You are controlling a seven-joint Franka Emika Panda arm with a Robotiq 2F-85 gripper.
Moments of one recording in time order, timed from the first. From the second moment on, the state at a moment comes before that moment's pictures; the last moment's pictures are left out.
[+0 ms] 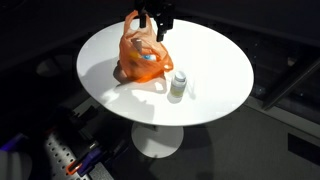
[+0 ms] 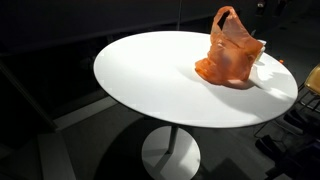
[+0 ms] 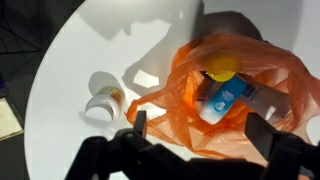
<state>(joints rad) -0.06 0.01 -0.08 -2.14 0.09 2.09 0.02</state>
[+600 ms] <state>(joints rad) -0.04 0.11 -0.05 -2.21 0.09 2.34 0.02</state>
